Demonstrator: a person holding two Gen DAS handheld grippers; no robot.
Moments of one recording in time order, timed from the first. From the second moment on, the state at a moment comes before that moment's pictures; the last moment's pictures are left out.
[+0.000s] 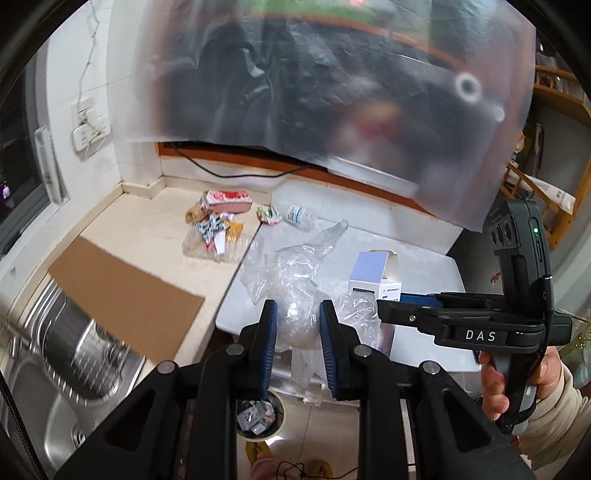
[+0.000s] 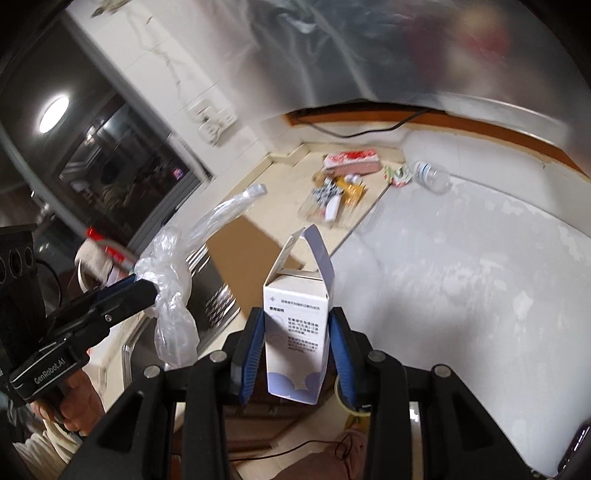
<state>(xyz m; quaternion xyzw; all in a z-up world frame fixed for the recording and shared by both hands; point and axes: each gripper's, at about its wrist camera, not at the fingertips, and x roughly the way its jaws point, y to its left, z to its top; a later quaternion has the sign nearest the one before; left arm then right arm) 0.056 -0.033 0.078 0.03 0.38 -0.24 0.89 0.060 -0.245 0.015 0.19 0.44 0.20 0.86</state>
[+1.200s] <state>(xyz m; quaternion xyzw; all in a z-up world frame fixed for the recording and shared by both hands) 0.056 0.007 -0.350 0.05 0.50 -0.13 0.85 0.054 -0.167 -0.378 0.18 0.58 0.15 0.78</state>
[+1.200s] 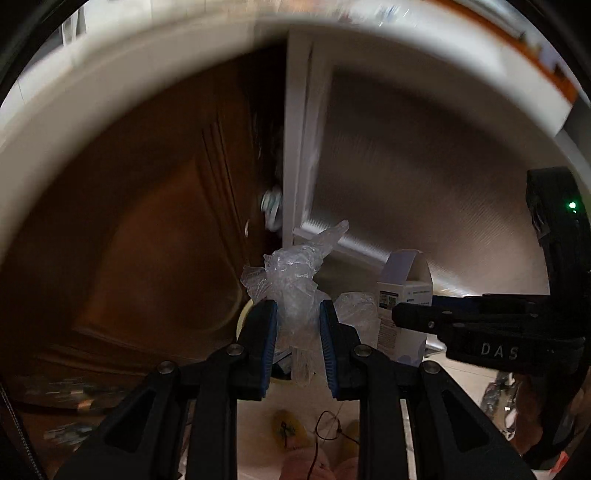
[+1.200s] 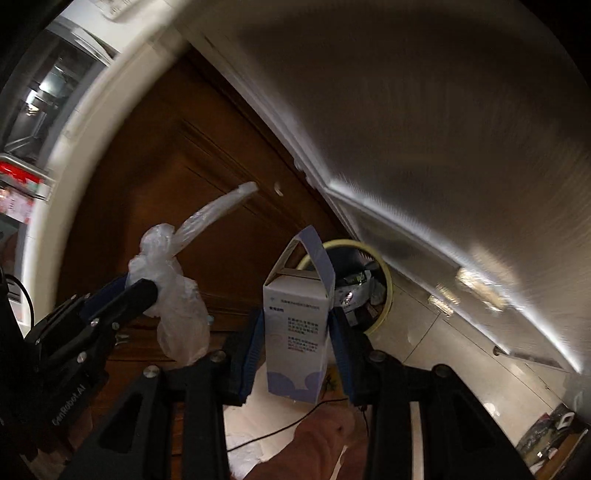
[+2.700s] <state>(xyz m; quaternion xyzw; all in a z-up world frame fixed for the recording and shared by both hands) 0.085 0.007 -0.367 -0.01 0.59 -0.04 0.81 0.065 -0.156 -0.394 0.12 0.59 0.11 0.79</state>
